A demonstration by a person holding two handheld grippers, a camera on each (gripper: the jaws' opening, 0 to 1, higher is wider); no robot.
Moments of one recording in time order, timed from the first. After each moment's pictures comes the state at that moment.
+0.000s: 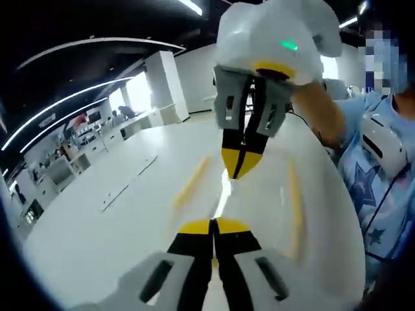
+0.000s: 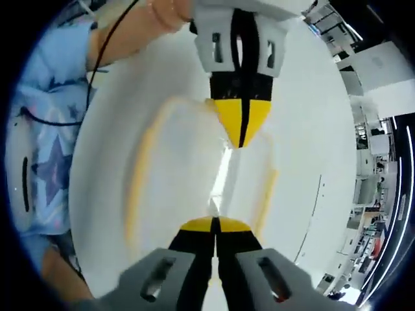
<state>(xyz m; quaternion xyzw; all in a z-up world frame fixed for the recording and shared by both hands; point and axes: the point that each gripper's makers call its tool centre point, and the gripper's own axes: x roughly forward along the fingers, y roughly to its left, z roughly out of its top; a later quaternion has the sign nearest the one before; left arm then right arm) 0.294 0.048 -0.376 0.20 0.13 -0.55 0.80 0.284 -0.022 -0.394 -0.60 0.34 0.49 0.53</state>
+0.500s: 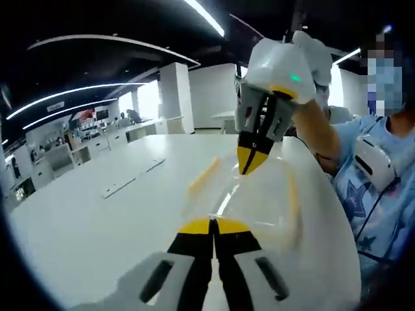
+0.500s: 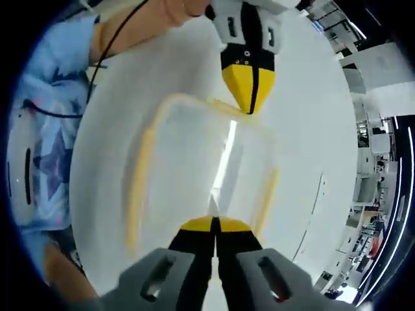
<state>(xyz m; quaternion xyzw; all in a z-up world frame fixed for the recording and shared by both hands) 0.297 0.077 -0.377 0.12 0.12 -0.56 0.81 0.285 -0.020 -0.393 -0.61 0.35 0.49 0.52</state>
